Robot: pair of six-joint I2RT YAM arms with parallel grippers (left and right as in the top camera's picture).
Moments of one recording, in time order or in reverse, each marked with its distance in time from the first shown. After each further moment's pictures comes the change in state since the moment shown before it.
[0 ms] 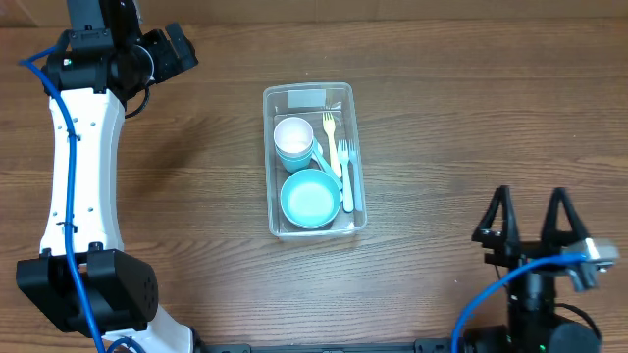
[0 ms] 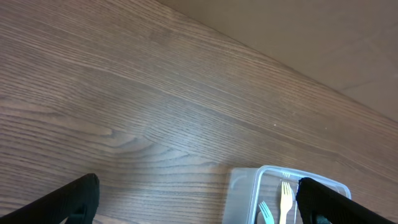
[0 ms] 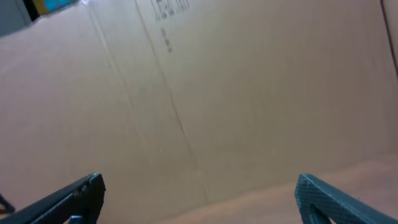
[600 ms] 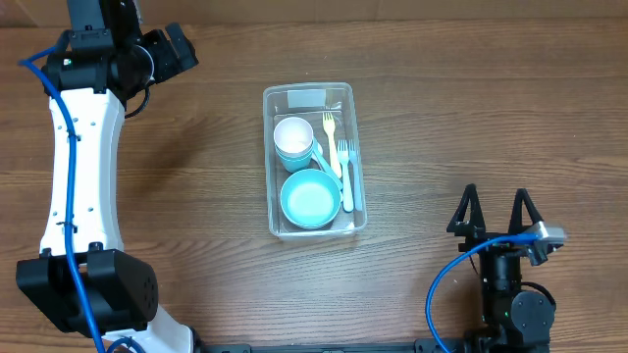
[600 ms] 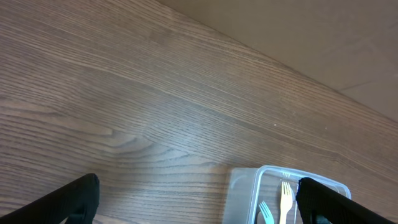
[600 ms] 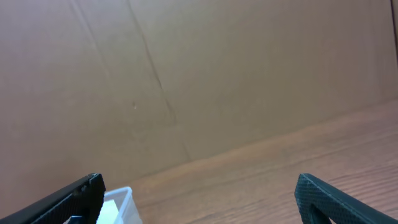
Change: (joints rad) left arm 0.000 0.000 0.000 0.000 0.000 0.000; right arm -0.017 -0.009 -0.290 0.144 -0.008 0.001
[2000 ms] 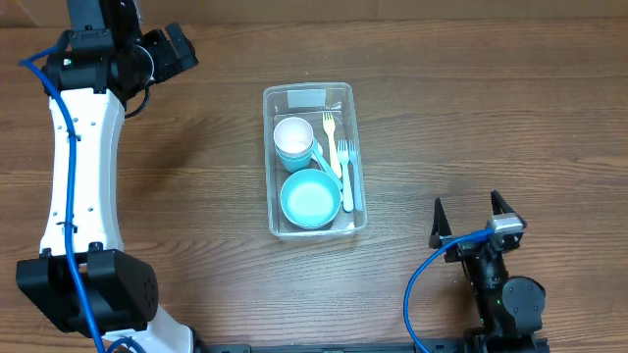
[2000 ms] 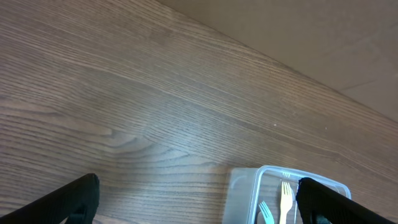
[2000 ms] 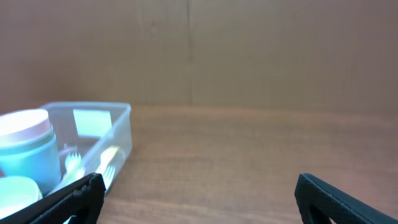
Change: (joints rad) left arm 0.000 0.000 0.000 0.000 0.000 0.000; right arm -0.002 0.000 -0.015 -0.175 -0.168 -0.315
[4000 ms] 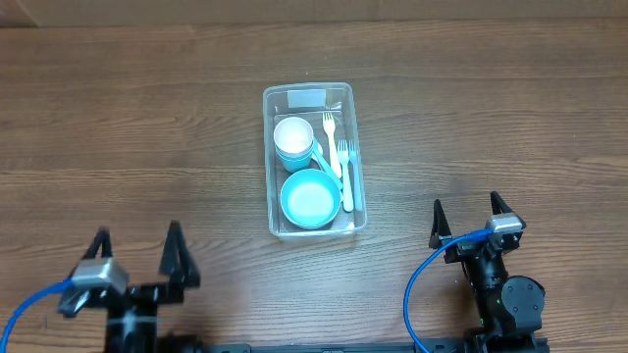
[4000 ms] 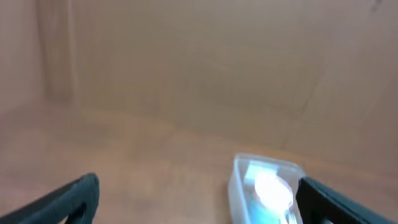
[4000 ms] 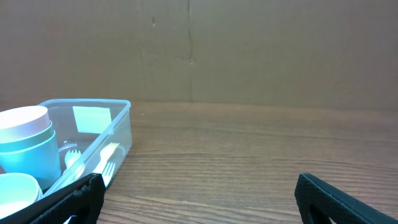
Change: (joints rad) left arm -0.055 -1.735 -1.177 0.329 -0.160 0.147; right arm 0.000 0.000 0.000 -0.004 0.000 -0.003
